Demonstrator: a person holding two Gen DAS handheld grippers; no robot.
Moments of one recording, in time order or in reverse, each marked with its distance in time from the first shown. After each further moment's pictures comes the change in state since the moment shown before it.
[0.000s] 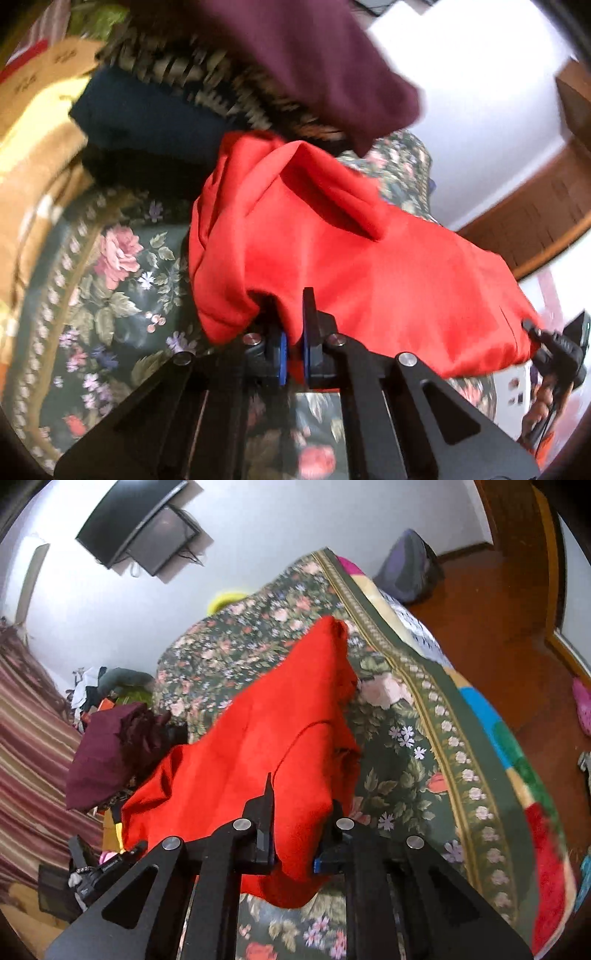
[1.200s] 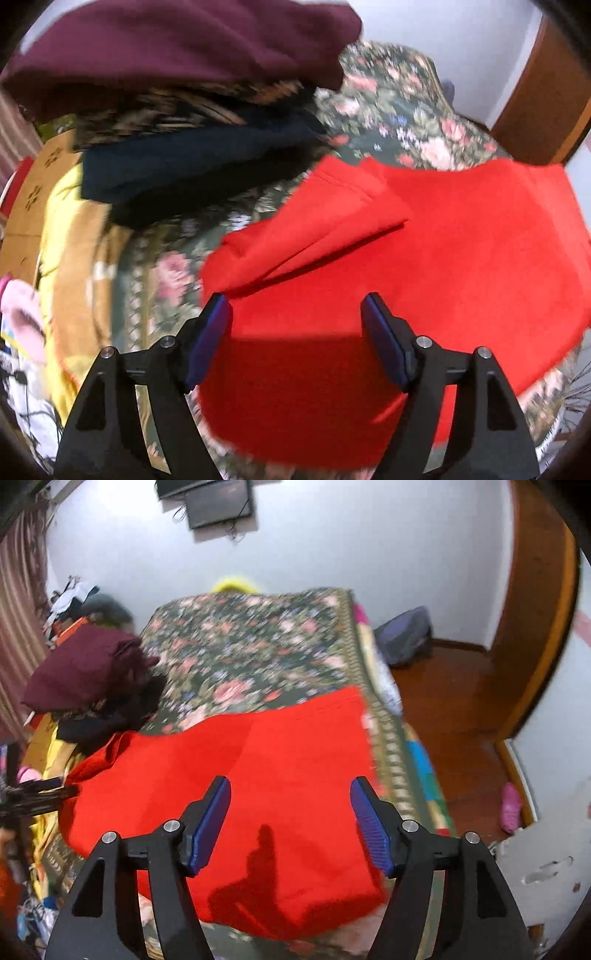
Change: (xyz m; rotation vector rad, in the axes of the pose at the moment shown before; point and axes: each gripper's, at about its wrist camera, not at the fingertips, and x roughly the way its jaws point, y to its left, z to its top) left arm 0.014 -0.026 -0.011 0.404 0.164 0.328; right arm 0.001 0.063 -0.032 -0.401 -0.006 -0.285
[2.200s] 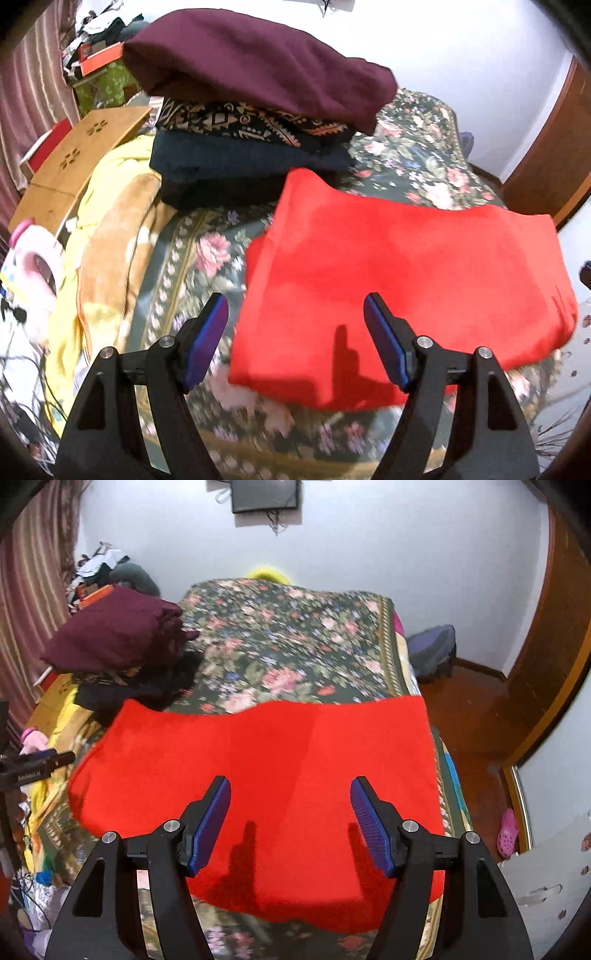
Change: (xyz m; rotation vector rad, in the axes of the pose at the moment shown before) left arm -0.079 0.026 -0.046 -0.207 -0.125 -0.003; right arm -0.025 0.067 -0.011 -0.145 -0.030 0.015
